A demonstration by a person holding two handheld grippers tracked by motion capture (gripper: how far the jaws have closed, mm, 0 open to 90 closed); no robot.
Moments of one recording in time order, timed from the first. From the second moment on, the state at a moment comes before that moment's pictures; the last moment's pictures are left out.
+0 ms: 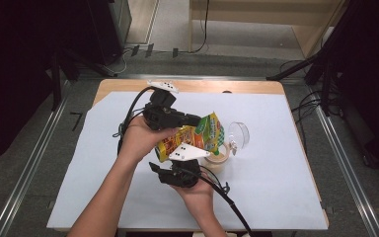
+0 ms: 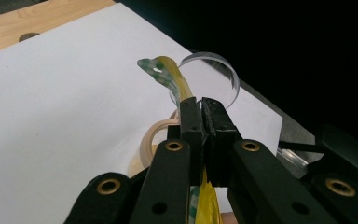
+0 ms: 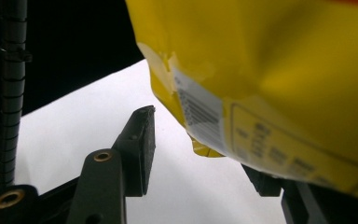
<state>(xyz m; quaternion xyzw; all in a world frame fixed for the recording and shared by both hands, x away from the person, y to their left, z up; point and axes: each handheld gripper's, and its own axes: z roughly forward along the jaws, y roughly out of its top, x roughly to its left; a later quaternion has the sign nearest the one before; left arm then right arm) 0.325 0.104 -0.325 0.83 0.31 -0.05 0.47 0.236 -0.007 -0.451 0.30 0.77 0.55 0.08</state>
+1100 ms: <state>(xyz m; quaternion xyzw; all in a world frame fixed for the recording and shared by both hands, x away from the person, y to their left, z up) 0.327 0.109 -0.345 0.83 0.34 -0.07 0.43 0.238 -0.010 -0.466 0.28 0.81 0.51 0.10</state>
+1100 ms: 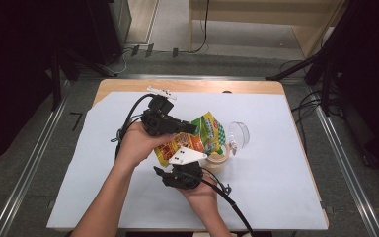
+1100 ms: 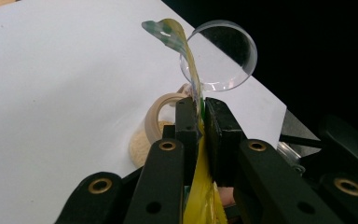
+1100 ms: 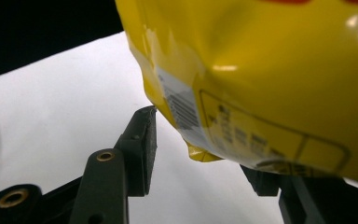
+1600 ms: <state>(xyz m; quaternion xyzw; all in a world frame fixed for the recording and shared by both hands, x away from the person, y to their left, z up) 0.329 0.104 -0.351 0.85 0.34 -0.09 0.41 0.238 -0.011 -0.467 0.27 0.81 0.50 0.11</state>
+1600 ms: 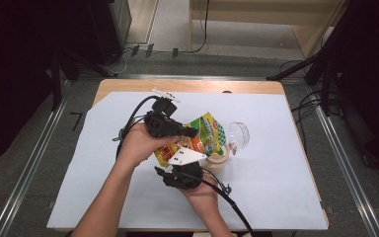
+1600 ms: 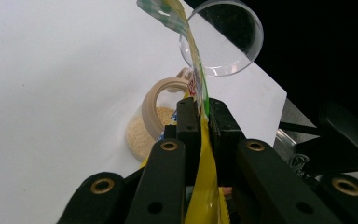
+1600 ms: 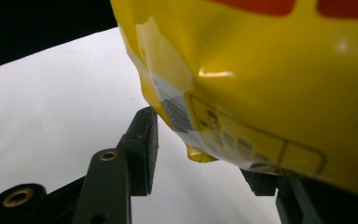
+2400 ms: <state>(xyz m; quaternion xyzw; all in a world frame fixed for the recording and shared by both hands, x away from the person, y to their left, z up) 0.321 0.130 -0.352 0.84 0.32 -0.09 0.43 0.237 -0.008 -0.472 0.25 0.81 0.52 0.11</state>
